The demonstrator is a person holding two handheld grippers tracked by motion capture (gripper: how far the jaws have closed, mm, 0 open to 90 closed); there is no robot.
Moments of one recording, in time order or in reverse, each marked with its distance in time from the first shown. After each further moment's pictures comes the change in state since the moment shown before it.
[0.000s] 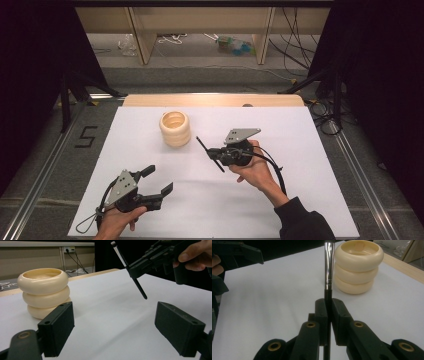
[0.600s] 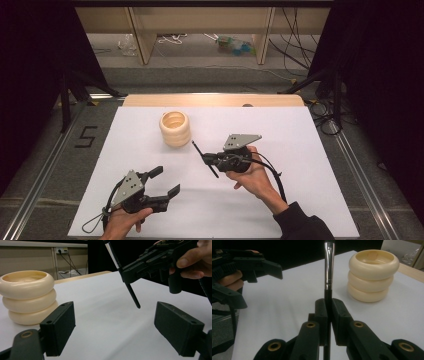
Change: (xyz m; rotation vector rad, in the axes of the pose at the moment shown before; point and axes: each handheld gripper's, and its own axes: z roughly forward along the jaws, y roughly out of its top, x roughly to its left) left arm -0.015 0.004 0.009 -0.010 -0.050 -0.025; right arm 0.020 -0.002 -0.001 -0.073 0.057 0.013
